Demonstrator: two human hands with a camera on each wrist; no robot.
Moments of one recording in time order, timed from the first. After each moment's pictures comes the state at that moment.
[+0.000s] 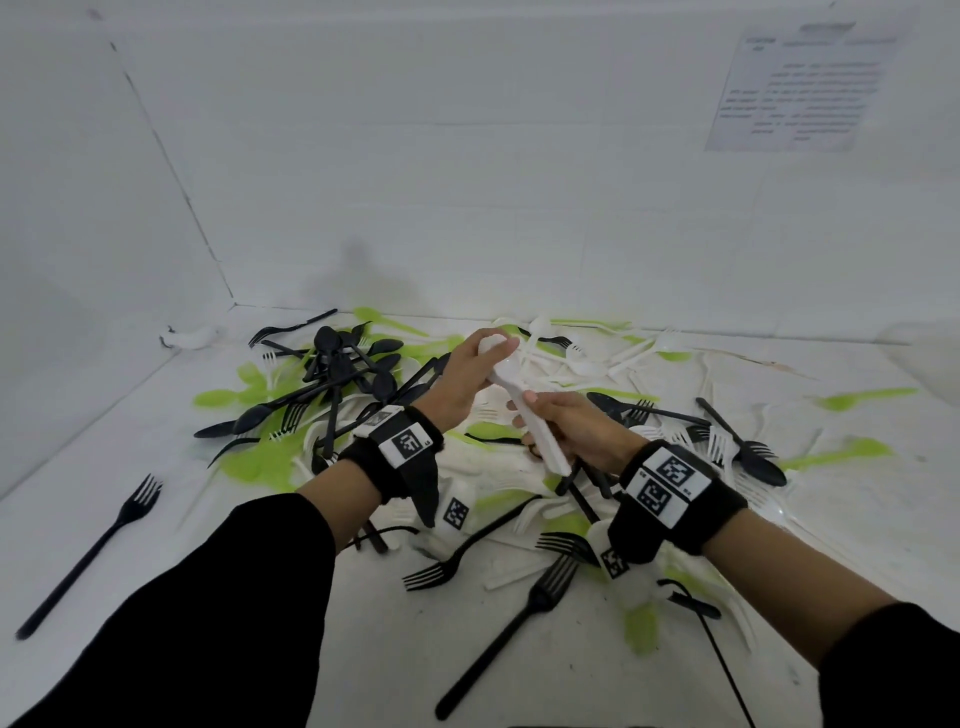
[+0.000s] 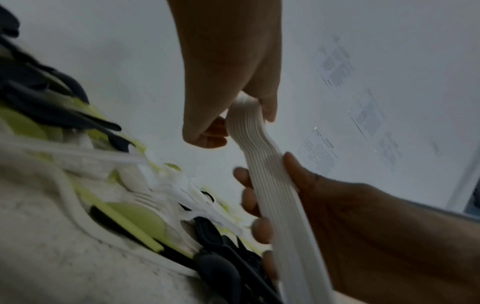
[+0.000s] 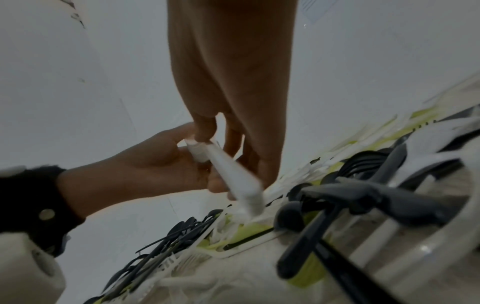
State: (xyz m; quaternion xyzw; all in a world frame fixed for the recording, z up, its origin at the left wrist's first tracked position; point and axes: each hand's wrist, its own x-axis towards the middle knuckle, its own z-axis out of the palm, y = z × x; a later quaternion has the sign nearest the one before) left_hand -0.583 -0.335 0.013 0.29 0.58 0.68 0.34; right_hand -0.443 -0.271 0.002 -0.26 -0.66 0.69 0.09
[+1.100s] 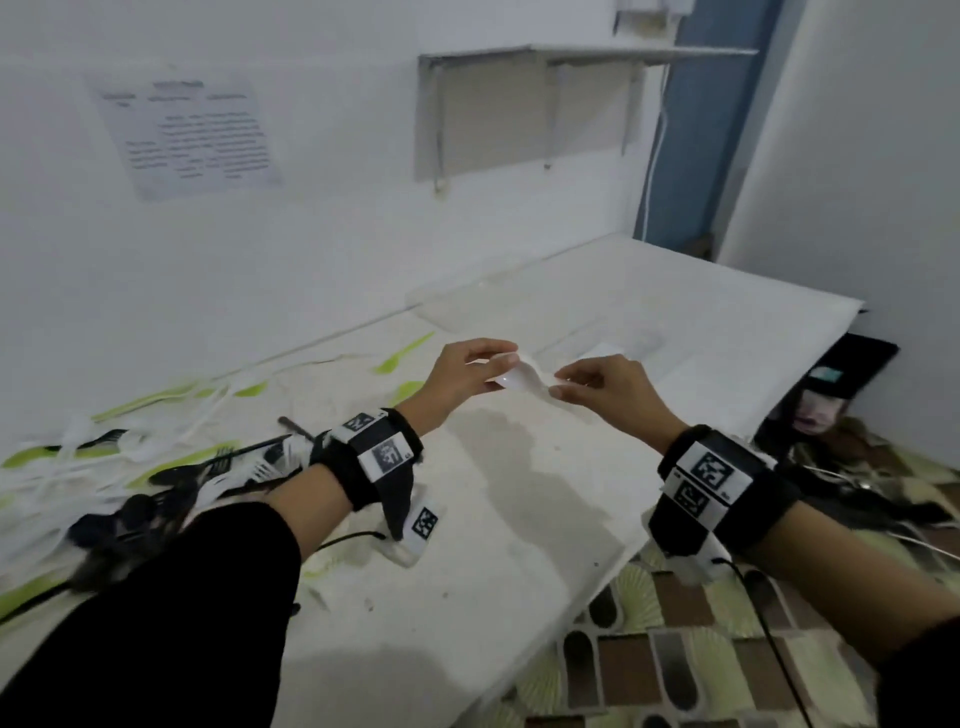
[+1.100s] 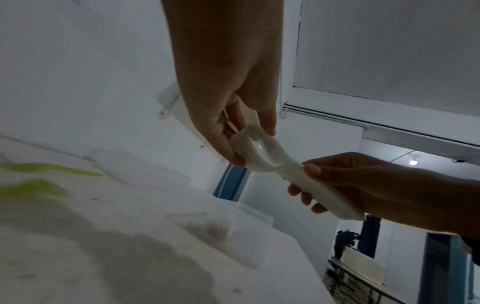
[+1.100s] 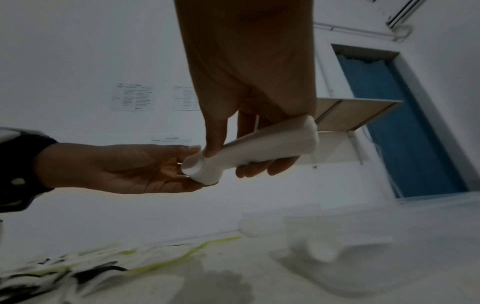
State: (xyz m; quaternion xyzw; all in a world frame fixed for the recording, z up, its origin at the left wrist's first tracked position) left_hand -0.190 -0.180 0.043 0.62 0.43 0.43 0.49; right_hand 0.007 -0.221 0.048 -0.59 -0.69 0.23 0.33
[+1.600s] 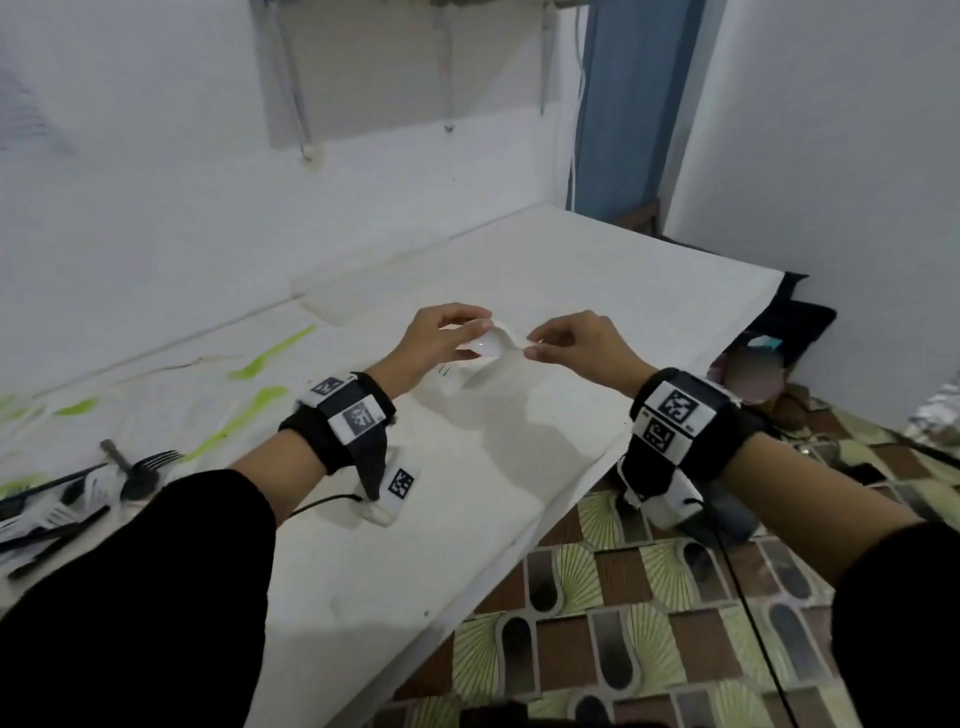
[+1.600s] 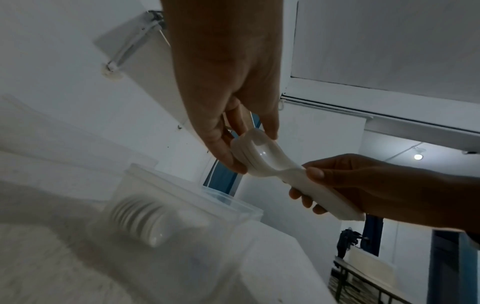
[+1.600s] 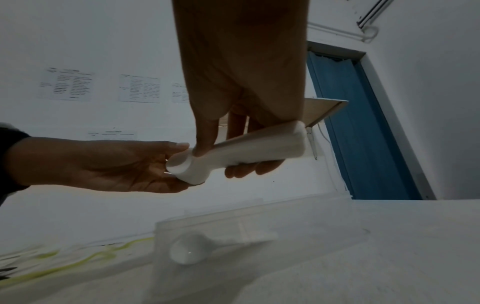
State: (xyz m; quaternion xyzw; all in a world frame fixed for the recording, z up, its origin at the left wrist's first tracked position) left_hand -0.032 -0.108 0.035 0.65 0.44 0.39 0.49; right_hand 0.168 -0.147 0.042 -0.60 -0.71 0.23 0.29
